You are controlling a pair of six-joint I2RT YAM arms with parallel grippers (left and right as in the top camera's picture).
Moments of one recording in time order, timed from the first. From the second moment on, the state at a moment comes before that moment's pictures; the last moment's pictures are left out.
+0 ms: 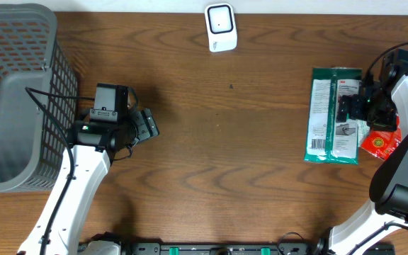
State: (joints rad) left arm -0.13 1.31 0.97 -0.79 0.08 -0.51; right arm -0.33 1.92 1.51 -1.13 0.01 -0.06
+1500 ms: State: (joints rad) left arm -0.13 1.31 0.97 -0.79 0.08 -0.51; right arm -0.33 1.75 1.50 -1.13 0.02 -0.06
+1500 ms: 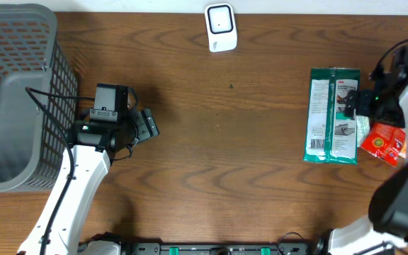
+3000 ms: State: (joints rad) left arm -0.13 1.31 0.97 -0.79 0.08 -0.51; right arm -0.01 0.45 1.36 -1.23 0.01 -0.06
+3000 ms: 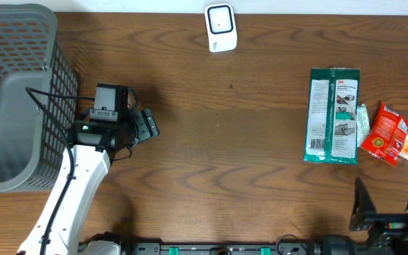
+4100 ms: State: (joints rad) left arm -0.13 1.31 0.97 -0.79 0.08 -0.51; right arm 0.05 0.01 0.05 0.35 -0.02 -0.05
